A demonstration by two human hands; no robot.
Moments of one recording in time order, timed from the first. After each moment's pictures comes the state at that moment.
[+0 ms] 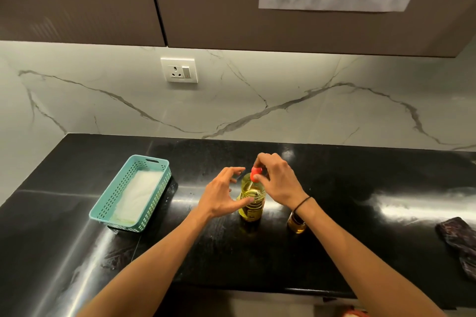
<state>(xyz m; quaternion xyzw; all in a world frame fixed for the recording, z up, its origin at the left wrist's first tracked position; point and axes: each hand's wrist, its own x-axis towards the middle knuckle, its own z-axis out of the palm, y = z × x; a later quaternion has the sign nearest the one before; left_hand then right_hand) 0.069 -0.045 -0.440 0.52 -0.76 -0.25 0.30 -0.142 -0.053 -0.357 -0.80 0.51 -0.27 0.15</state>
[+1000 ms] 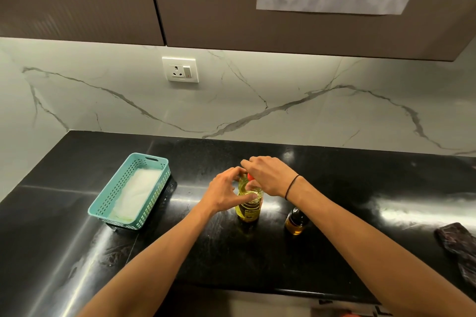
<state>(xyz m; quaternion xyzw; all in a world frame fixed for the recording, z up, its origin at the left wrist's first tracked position) 0.049 -0.053 -0.429 0.55 -0.73 -0.30 0.27 -0.130 -0.073 -0.326 -0.92 0.40 0.01 0.04</state>
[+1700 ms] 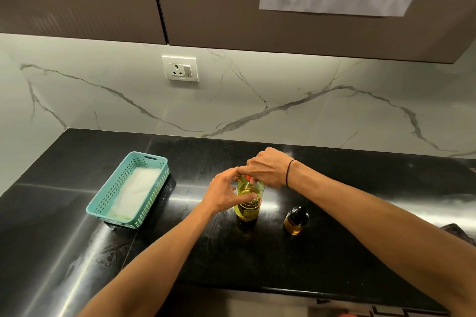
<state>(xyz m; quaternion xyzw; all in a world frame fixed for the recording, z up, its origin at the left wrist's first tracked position) 0.049 -0.054 -0.438 0.55 -0.71 -0.33 0.30 -0.132 -0.097 -0.317 -0.95 0.26 0.15 -0.12</state>
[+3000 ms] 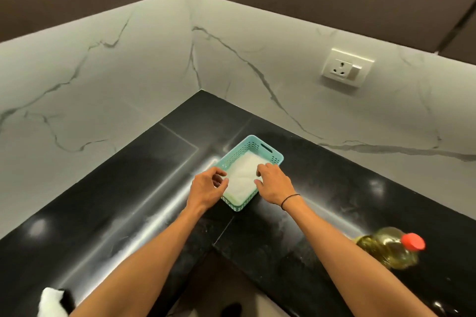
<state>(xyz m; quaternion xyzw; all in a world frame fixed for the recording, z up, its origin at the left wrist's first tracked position) 0.372 0.041 -0.478 0.82 -0.41 -0.18 0.36 0.191 -0.102 -0.452 -0.91 0.38 -0.01 0.19</state>
